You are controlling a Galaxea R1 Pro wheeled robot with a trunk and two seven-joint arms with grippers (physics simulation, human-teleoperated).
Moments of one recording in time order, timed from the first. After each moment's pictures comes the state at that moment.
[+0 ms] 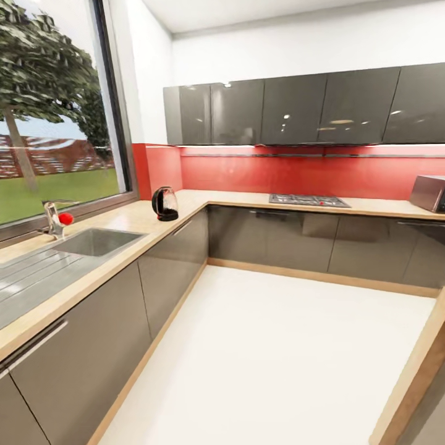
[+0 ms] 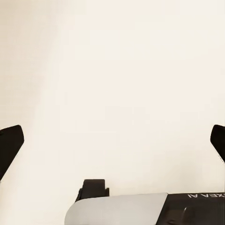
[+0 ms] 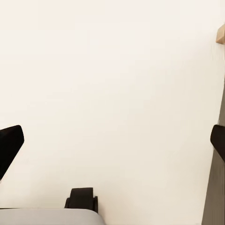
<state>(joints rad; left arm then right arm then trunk) 0.01 -0.02 0.00 -0.46 0.00 -0.09 0.00 -0.10 -0.09 0.00 -0.26 0.00 -0.20 0.00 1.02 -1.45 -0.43</state>
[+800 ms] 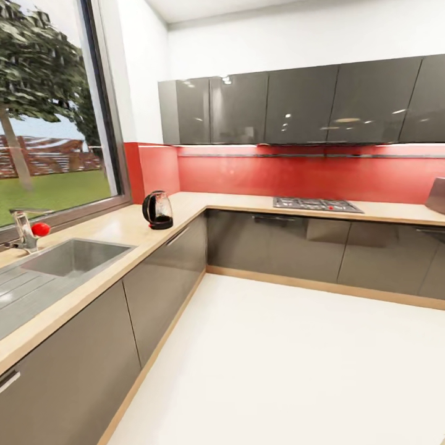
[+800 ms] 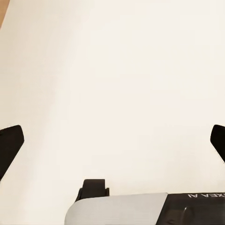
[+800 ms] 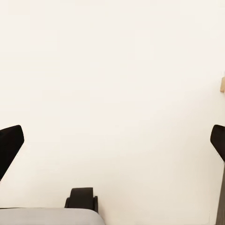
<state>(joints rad) 0.01 -0.02 0.00 -0.46 0.00 -0.09 0.00 -0.10 -0.09 0.00 -0.26 0.00 -0.20 0.00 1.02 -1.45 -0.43</state>
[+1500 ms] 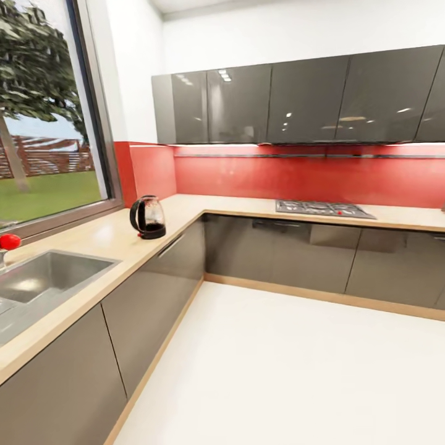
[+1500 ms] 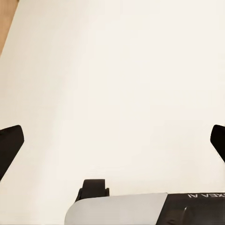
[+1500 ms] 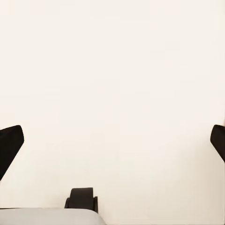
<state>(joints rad) 0.01 -0.02 0.00 -0.46 0.00 -0.09 0.00 -0.10 -0.09 0.00 -0.26 0.00 -0.20 0.00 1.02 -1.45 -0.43</state>
